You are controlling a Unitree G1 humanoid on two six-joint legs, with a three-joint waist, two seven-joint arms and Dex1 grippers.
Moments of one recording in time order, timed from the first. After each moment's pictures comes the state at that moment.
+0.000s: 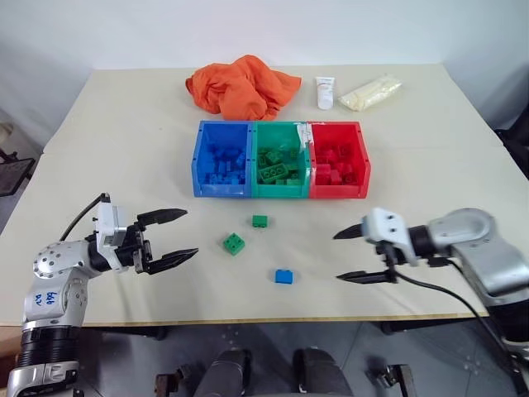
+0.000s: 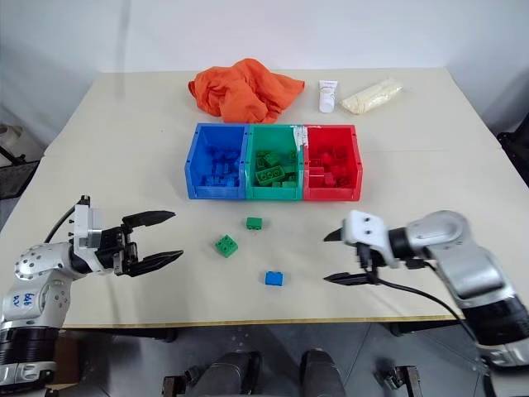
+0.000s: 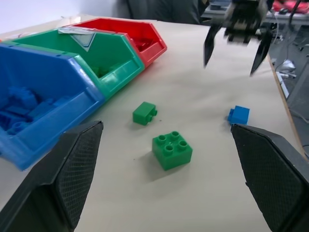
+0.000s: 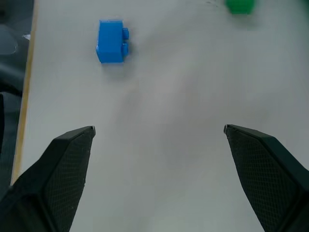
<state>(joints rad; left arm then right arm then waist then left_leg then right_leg) -0.22 0.64 0.25 0.09 -0.55 0.04 -1.26 -0.47 -0.81 0.25 -0.15 0.21 0.37 1.30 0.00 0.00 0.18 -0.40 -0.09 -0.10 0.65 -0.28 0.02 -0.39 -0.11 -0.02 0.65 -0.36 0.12</state>
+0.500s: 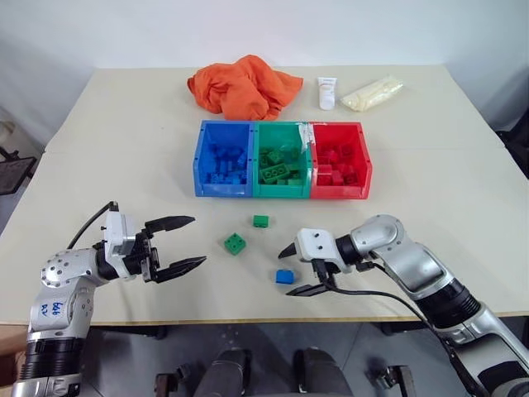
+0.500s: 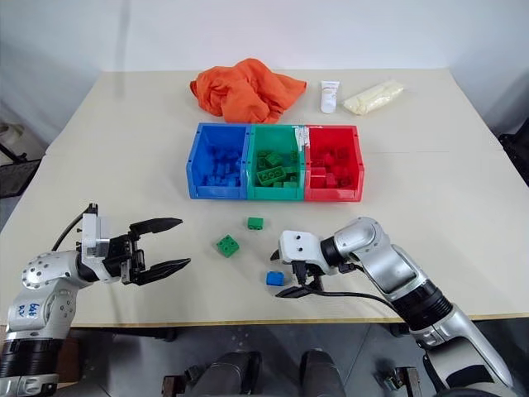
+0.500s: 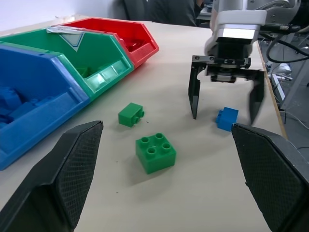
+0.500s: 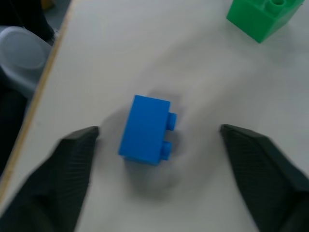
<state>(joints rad) -0.14 0.64 0.24 0.01 -0.56 0.05 -1.22 -0.58 -0.63 0.46 -0.08 0.09 0.34 1.28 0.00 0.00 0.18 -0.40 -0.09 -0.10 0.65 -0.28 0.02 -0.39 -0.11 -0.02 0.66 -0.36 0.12</state>
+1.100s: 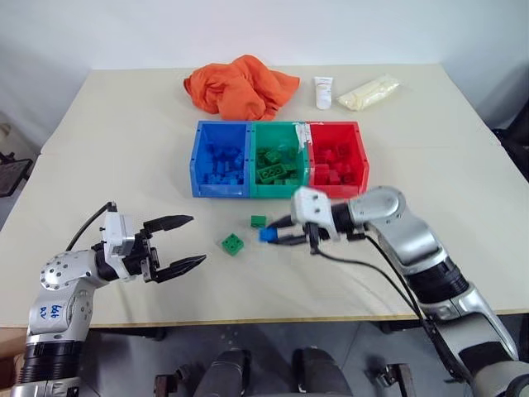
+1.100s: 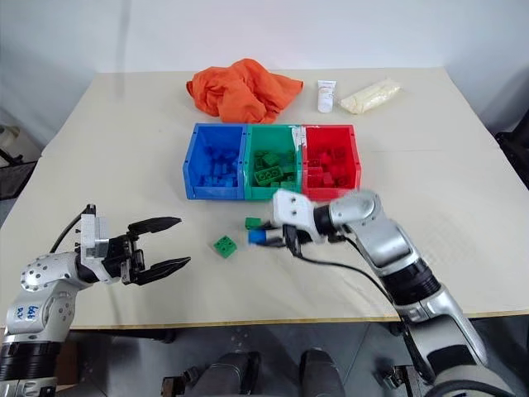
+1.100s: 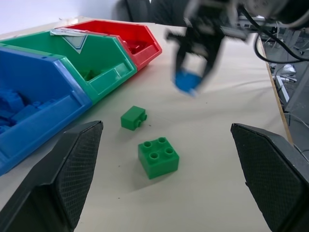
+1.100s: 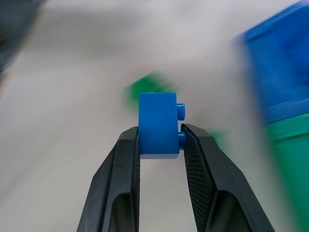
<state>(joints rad) -0.15 0.64 0.24 0.01 -0.56 0.05 -1.20 -0.79 -0.47 0.32 0.06 0.15 0.33 1.18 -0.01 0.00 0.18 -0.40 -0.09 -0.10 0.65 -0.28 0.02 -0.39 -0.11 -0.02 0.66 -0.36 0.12</state>
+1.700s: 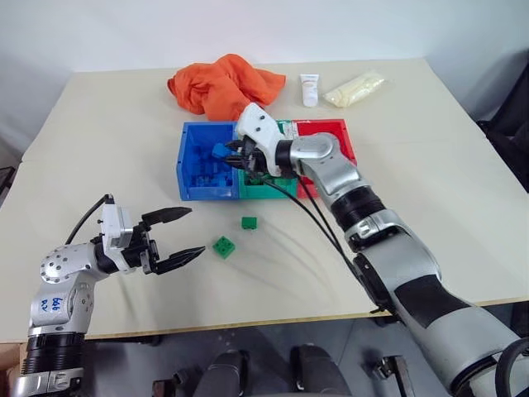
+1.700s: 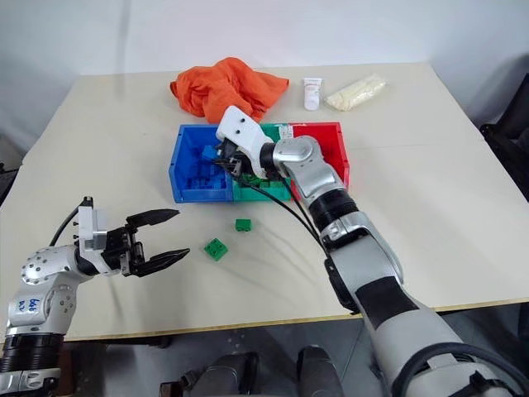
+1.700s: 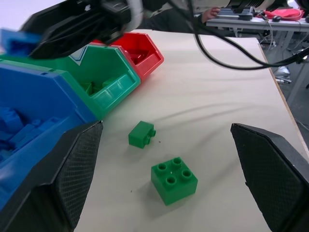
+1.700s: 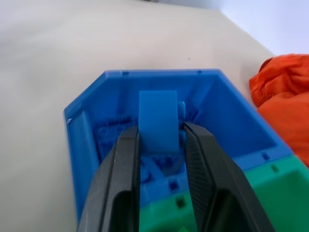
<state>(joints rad) -0.18 0.63 0.24 0.03 -0.56 0.04 -1.19 -1.33 -0.08 0.23 1.04 0.01 -0.05 0.80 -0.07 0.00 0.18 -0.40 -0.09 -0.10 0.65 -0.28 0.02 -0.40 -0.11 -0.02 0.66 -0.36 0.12</state>
